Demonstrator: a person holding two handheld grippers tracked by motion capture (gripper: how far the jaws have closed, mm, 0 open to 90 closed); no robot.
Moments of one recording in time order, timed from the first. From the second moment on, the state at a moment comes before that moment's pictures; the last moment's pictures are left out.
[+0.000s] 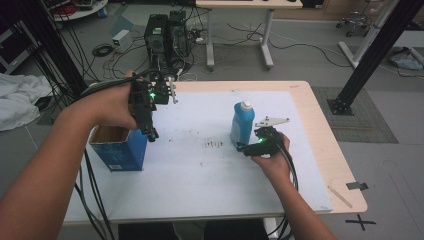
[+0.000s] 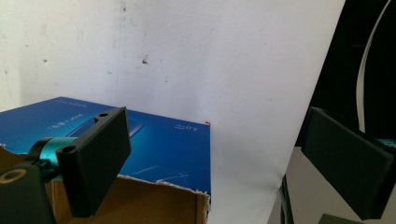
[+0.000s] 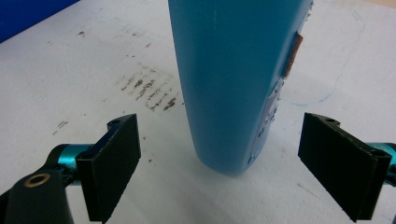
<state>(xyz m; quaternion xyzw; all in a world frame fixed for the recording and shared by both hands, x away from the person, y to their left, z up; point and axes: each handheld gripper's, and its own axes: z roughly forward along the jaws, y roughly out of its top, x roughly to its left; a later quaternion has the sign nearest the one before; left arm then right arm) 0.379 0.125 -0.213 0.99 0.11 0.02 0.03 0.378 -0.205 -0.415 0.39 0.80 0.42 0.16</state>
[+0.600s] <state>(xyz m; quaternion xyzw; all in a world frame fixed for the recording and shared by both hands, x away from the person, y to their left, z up) 0.373 0.133 -0.210 0.99 0.11 0.03 0.04 0.380 -0.186 -0.421 0.44 0.76 0.43 0.21</state>
